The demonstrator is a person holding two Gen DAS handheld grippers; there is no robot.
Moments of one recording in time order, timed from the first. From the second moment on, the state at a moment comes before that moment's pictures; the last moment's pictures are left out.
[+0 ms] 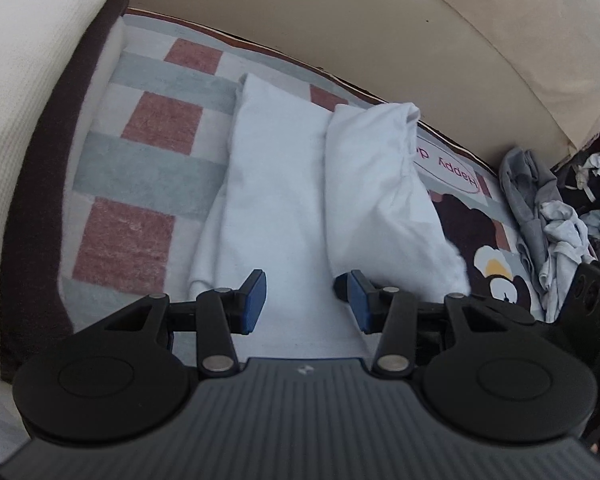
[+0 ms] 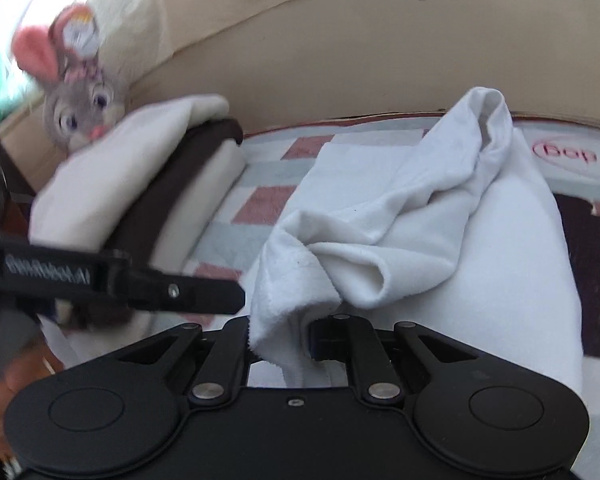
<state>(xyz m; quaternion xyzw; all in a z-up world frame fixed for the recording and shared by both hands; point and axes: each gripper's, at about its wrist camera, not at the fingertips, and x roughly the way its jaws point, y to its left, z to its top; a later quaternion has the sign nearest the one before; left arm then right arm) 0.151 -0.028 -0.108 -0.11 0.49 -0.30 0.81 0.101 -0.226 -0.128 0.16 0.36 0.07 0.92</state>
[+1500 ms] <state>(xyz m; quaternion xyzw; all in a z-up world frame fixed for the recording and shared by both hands) 0.099 -0.177 -0.097 0.21 0.38 -0.27 0.86 -0.013 -0.320 -0.120 0.14 0.42 -0.01 0.90</state>
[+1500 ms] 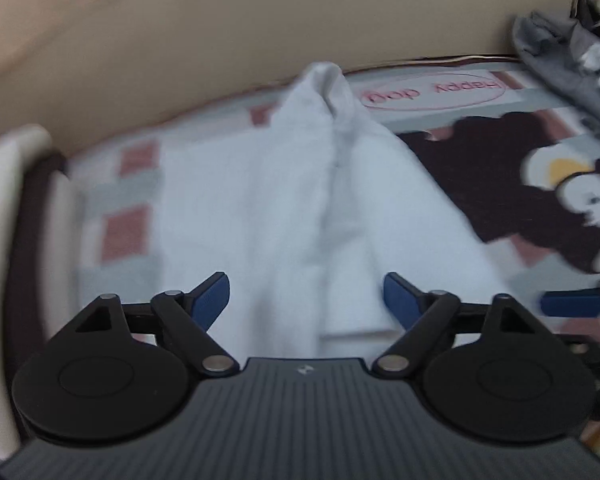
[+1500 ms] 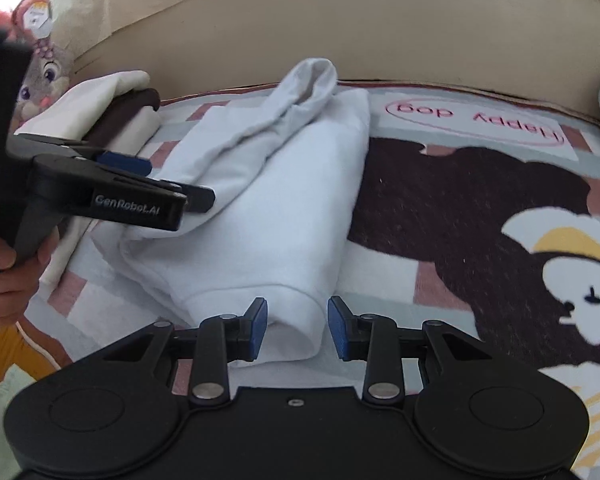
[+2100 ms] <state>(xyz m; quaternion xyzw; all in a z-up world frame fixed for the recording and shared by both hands) 0.129 -0.132 -0.102 0.09 0.42 -0.22 0.88 0.035 -0.311 -0.130 0.13 0.36 0.00 0.93</state>
